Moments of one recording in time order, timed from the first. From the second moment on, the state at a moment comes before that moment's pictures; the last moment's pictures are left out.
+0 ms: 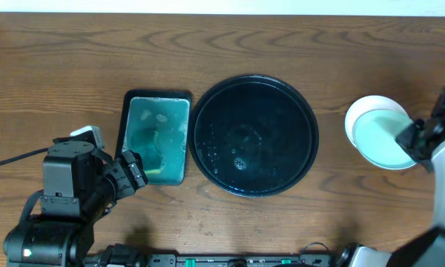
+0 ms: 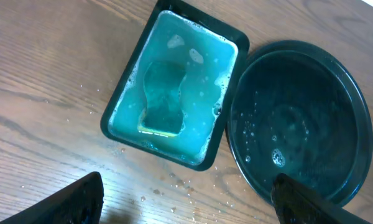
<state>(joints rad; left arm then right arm) -0.10 0.79 1.15 -1.26 0.00 -0.47 -0.47 1.47 1.13 -0.92 0.18 0.47</state>
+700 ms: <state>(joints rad) -0.10 0.79 1.15 -1.26 0.00 -0.47 -0.66 1.74 1.12 -0.71 -0.31 0.36</state>
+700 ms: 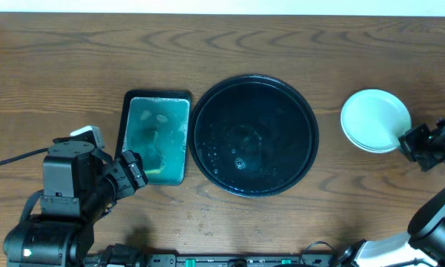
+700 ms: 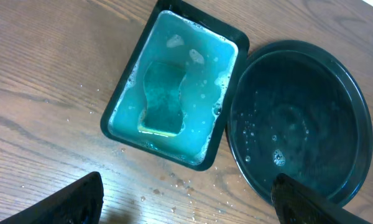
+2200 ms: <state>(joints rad) -0.10 0.79 1.15 -1.26 0.00 -0.47 0.17 0.51 0.69 -0.47 -0.35 -0.07</state>
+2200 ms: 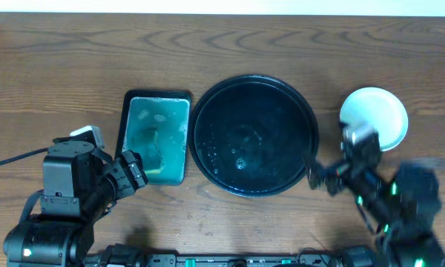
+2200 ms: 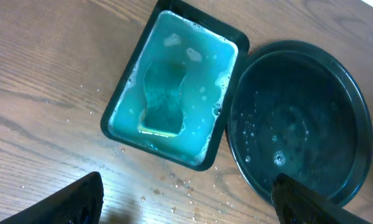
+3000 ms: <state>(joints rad) -0.10 0.79 1.15 -1.26 0.00 -0.47 0.10 0.01 0.01 -0.05 -0.30 -0.07</state>
